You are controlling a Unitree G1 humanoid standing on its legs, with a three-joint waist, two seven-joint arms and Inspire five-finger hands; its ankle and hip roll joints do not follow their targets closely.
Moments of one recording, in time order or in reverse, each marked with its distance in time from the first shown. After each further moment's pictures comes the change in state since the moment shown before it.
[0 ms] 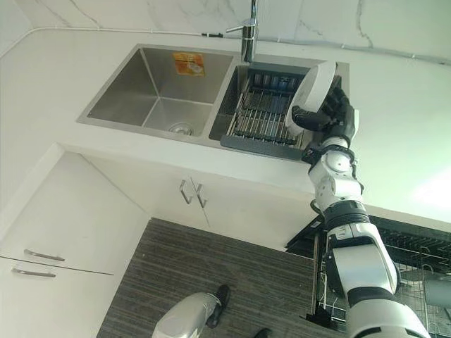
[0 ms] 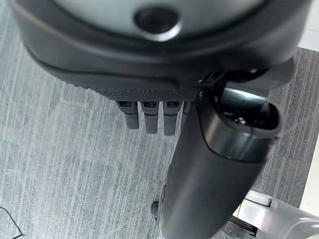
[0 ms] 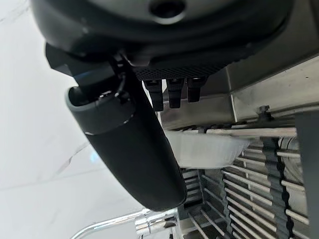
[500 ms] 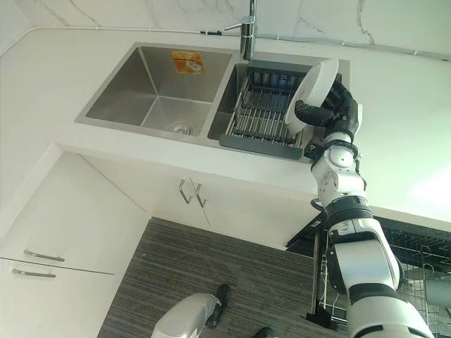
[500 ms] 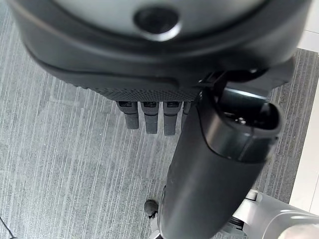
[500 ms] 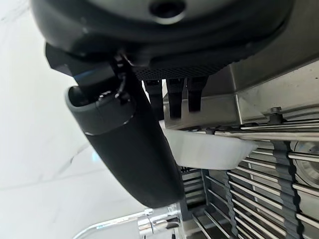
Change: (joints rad) left arm -0.011 -0.001 -0.001 -0.016 -0.001 -0.010 0.000; right arm -0.020 -0.009 0.029 0.010 -0.005 -0.004 0.010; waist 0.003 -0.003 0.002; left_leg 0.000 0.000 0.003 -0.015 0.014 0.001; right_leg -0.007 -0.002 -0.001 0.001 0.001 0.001
